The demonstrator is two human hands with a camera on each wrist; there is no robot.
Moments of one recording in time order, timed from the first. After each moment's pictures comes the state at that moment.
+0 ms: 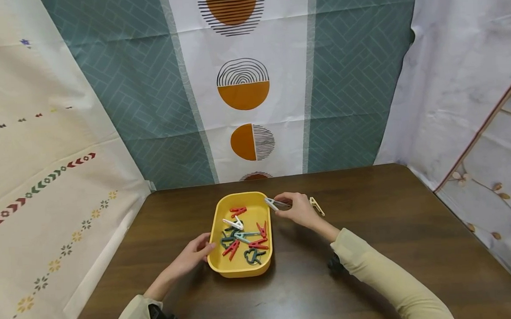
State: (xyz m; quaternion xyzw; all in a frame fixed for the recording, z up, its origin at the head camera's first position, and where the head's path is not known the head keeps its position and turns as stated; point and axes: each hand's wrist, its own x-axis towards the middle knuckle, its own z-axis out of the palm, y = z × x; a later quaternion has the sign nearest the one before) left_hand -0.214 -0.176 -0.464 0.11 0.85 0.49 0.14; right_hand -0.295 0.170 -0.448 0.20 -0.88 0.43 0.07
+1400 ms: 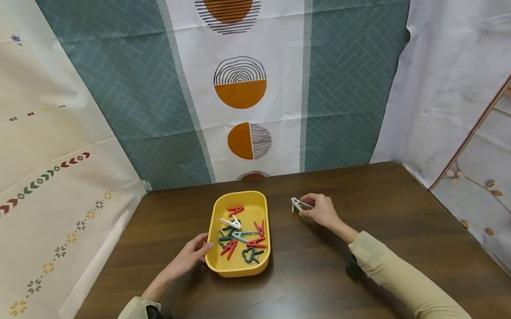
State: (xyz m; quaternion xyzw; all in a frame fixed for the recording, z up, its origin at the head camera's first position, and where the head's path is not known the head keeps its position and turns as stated) left_hand -0.202 -0.170 -0.438 0.11 0.84 0.50 0.17; right_hand -0.291 0.231 -0.471 0.11 -0.91 0.39 0.09
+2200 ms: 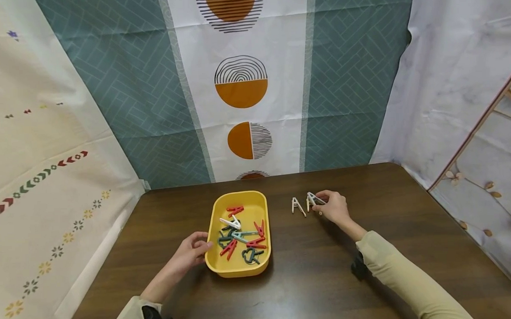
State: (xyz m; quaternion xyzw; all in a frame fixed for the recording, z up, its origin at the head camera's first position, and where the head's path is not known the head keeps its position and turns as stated) left_hand -0.211 -0.163 -0.457 -0.02 0.77 0.62 0.14; right_hand -0.295 0.258 -0.475 0.04 -0.93 0.35 0.13
